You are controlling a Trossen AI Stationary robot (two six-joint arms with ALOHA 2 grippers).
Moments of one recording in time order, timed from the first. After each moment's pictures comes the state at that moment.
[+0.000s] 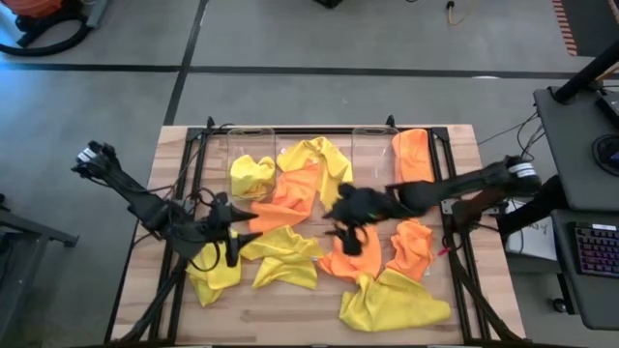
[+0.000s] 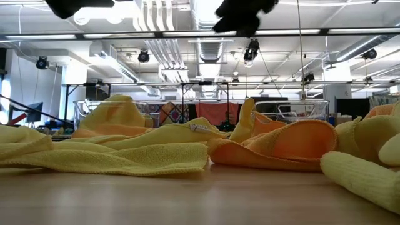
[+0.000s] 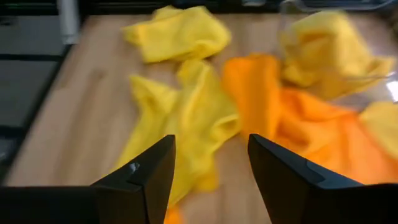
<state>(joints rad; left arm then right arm) -0.65 1.00 0.82 -0.36 -0.81 -0.61 0.19 1.47 1.15 -0.30 0.05 0.13</state>
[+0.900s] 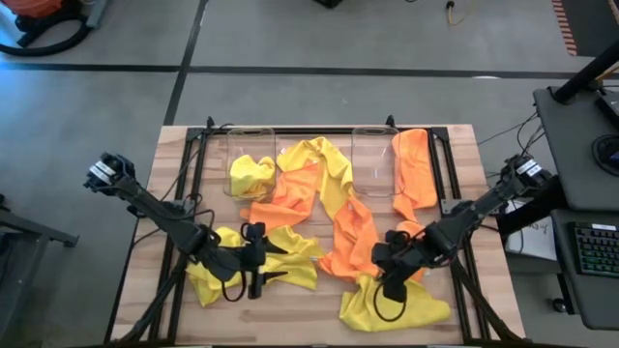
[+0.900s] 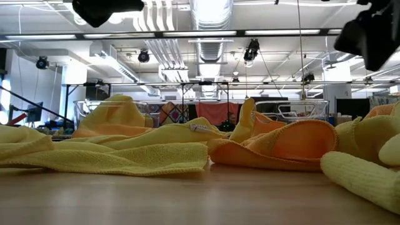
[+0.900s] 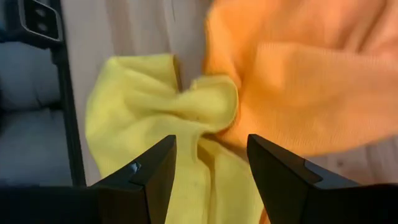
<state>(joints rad) -0.62 1.34 0.82 0.04 -0.56 -0.33 0.59 1.42 1.00 -0.66 0.05 0.81</state>
